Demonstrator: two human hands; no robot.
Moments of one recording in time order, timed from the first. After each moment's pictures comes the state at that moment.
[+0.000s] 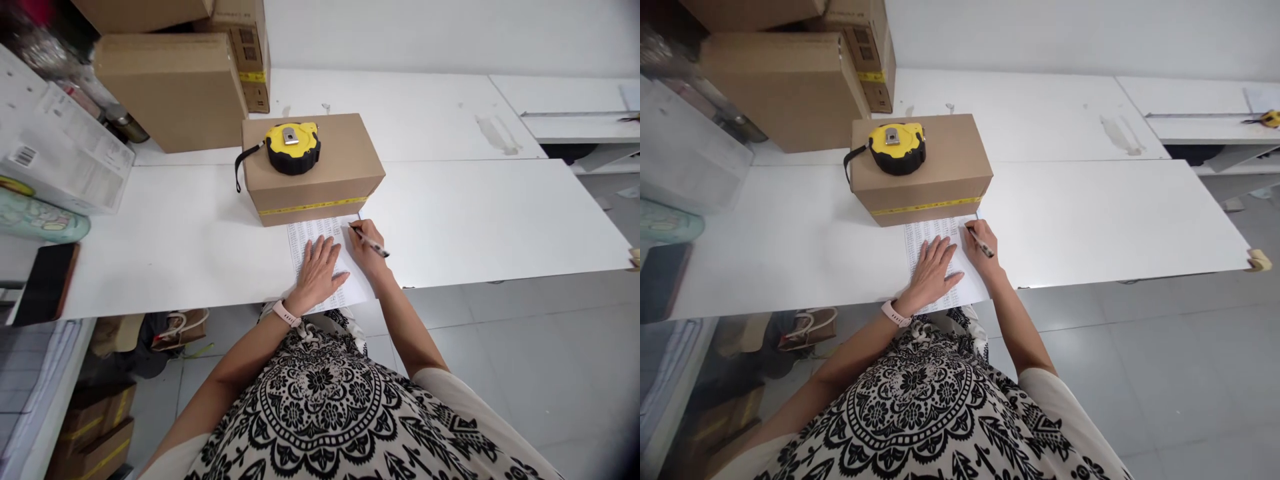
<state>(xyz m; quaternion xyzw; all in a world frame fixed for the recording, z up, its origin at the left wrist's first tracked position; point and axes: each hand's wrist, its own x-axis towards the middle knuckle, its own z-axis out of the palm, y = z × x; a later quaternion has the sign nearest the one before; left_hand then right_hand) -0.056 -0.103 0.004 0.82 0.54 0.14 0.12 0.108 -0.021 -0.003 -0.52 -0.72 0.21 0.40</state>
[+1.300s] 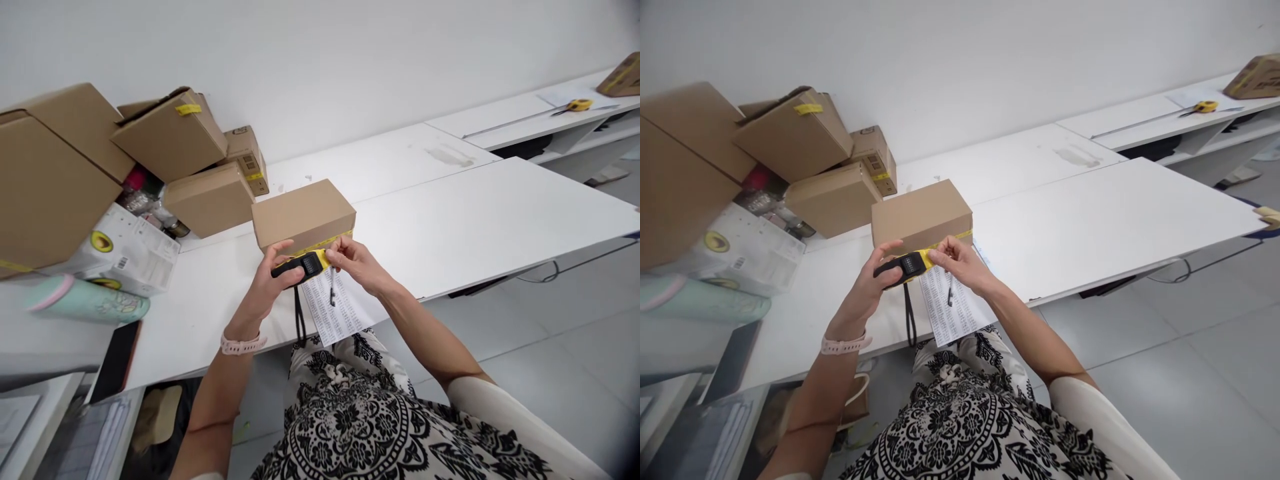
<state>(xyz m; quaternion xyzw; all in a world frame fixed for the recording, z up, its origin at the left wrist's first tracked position) -0.149 -0.093 0.173 0.53 0.50 0.44 0.53 0.063 -0.057 0.131 -0.33 -0.57 0.58 0.48</state>
